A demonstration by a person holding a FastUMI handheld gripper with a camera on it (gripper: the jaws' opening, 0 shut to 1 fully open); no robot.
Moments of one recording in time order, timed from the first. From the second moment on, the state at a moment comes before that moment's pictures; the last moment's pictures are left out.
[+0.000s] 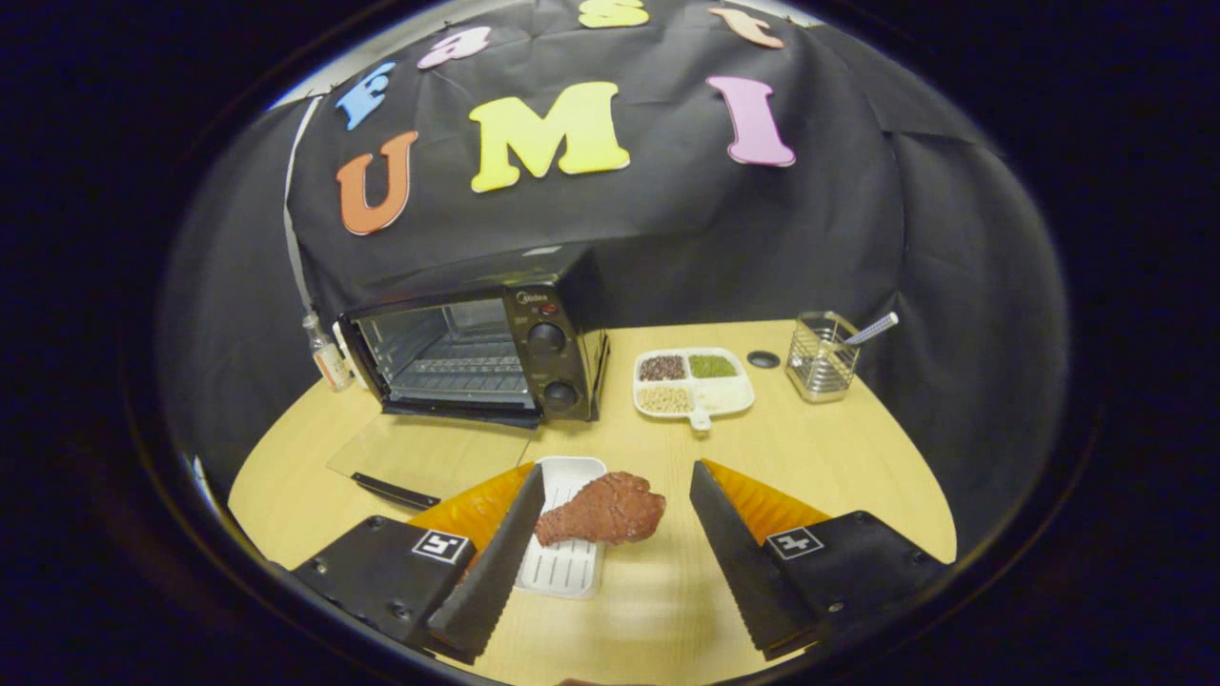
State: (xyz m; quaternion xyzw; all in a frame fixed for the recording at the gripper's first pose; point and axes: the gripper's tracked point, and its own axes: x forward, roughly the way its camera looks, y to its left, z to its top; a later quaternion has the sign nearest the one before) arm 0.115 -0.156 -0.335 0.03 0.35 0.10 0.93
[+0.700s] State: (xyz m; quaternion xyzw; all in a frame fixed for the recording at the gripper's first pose) arm 0.107 -0.148 -0.372 0.19 0.51 0.20 0.81
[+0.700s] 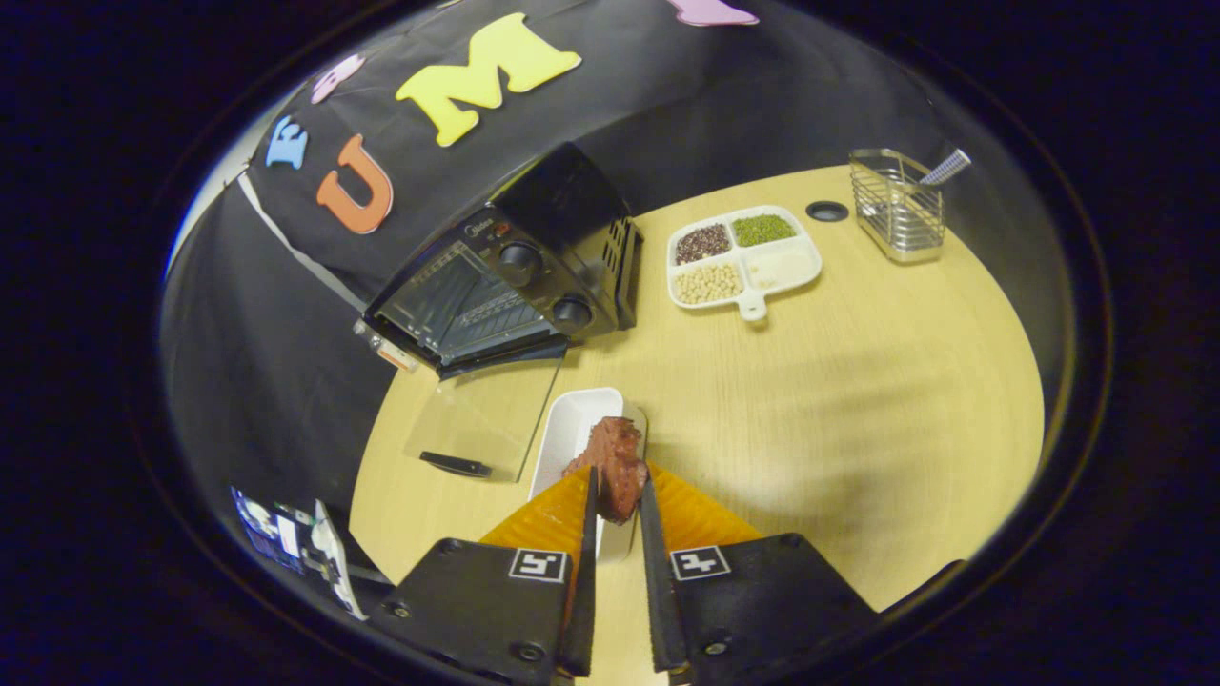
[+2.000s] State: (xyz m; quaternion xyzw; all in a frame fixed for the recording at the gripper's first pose) arm 0.059 -0.059 -0.247 -0.06 0.27 0.17 0.95
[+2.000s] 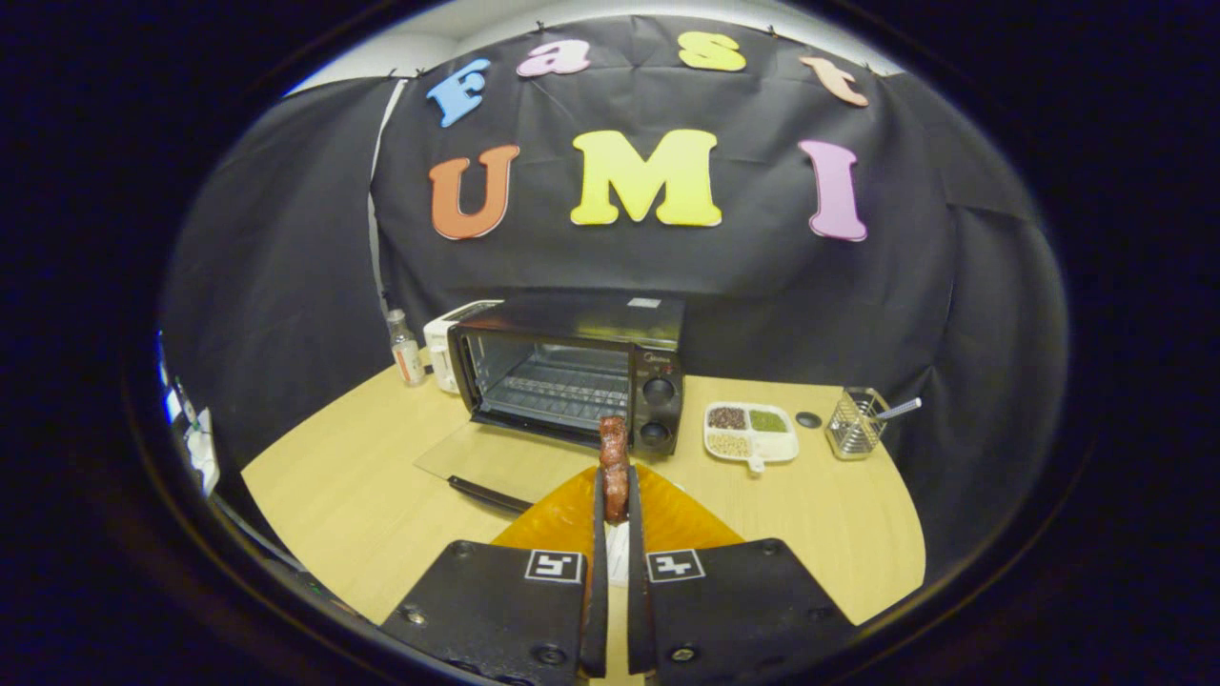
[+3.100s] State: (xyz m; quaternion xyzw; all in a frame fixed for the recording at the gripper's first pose) arm 0.133 0.109 -0.305 0.08 0.21 0.14 0.96
